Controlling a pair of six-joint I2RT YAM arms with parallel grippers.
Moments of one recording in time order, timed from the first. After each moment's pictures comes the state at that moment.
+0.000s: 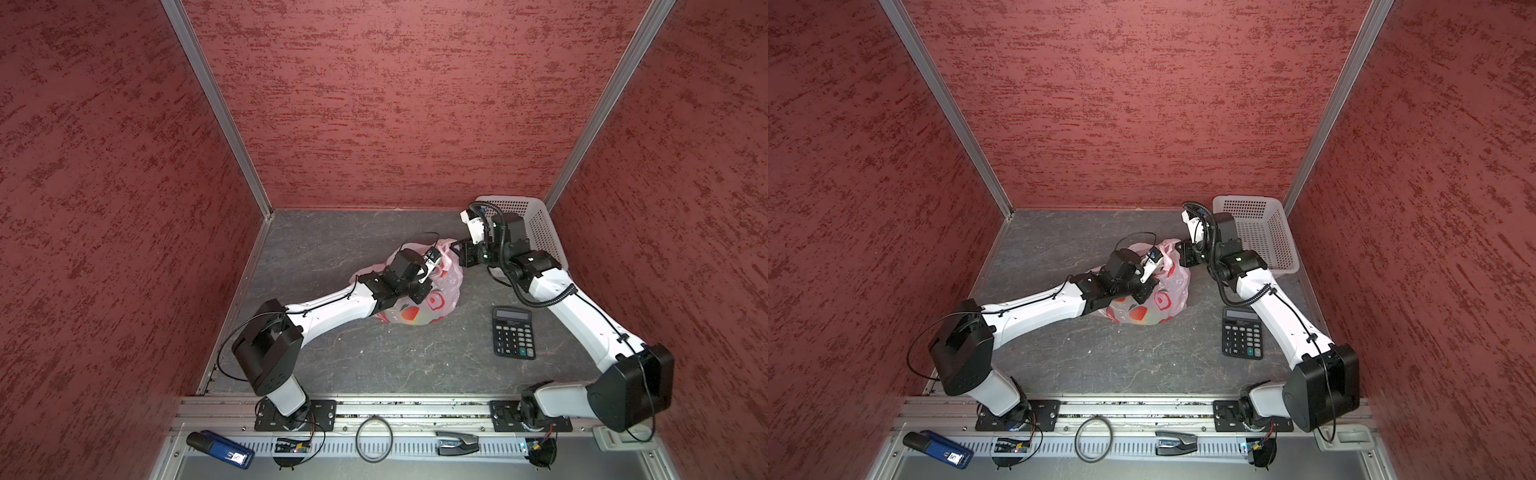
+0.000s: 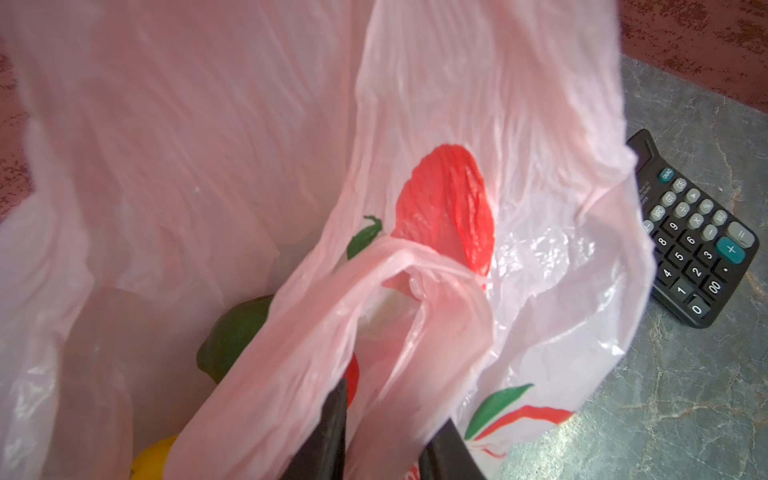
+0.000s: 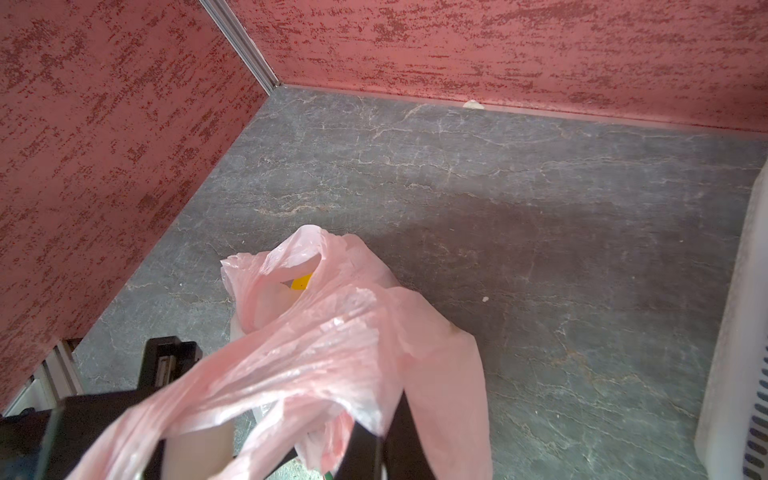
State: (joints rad) left arm -0.83 1.62 1.15 -0.18 -0.03 0.04; right arm 0.33 1.37 1.21 -0.43 -0.36 0.17
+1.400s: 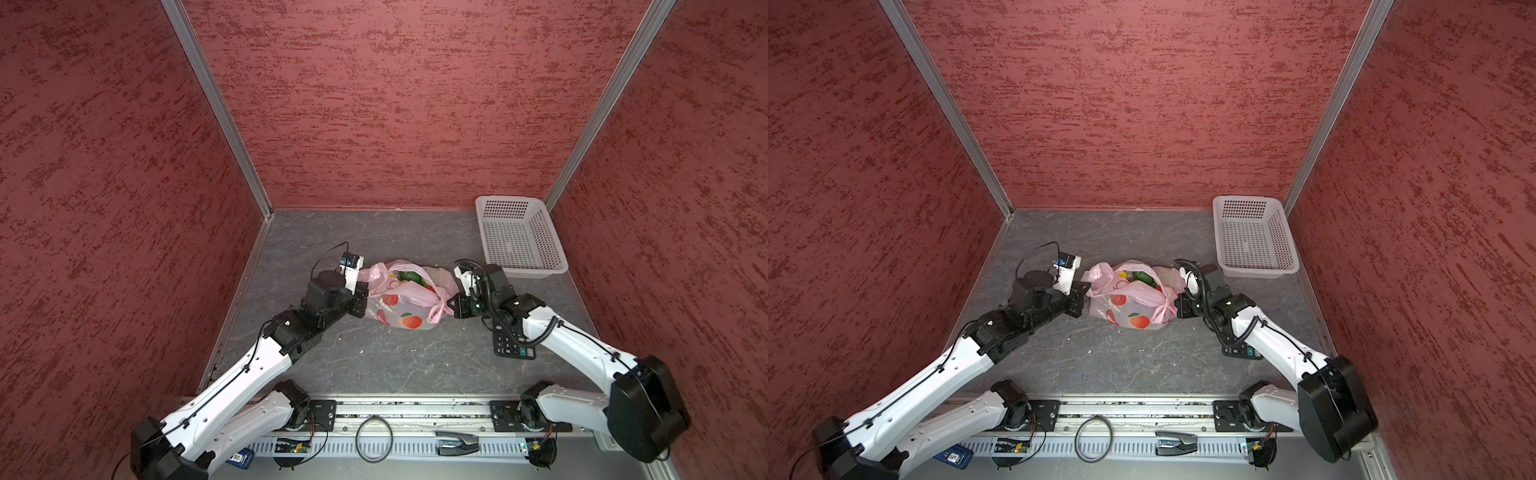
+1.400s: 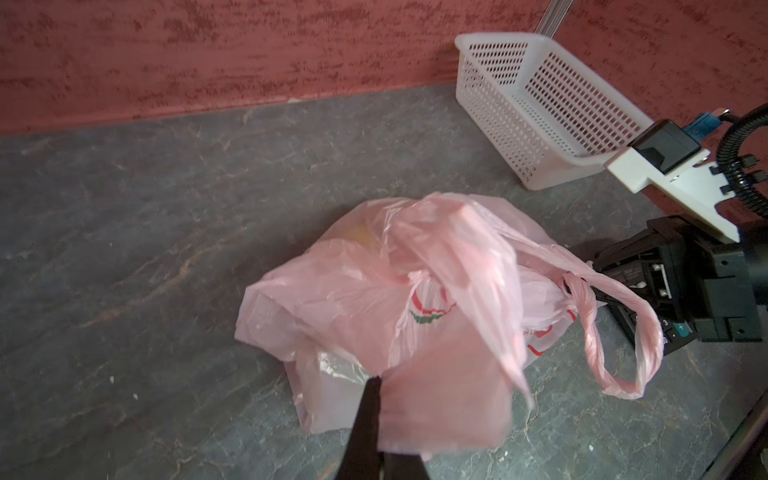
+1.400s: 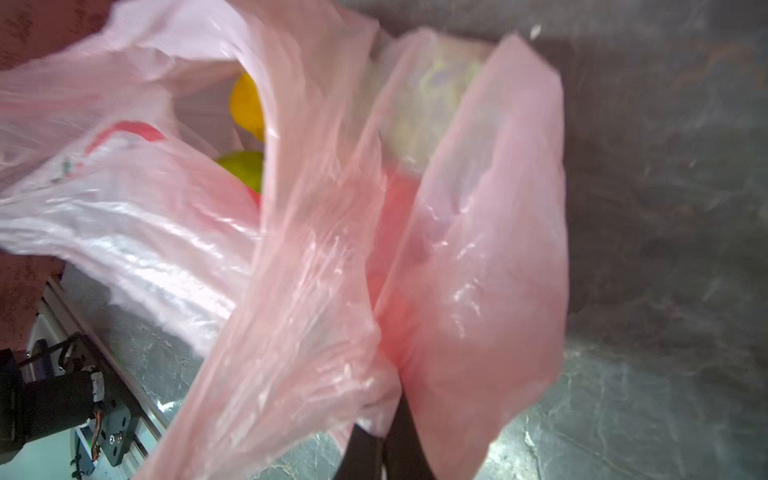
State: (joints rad) left arm -0.63 0.87 0.74 -0.40 -0.08 -0.26; right arm 0.47 1.24 0.71 -0.35 -0.30 0.40
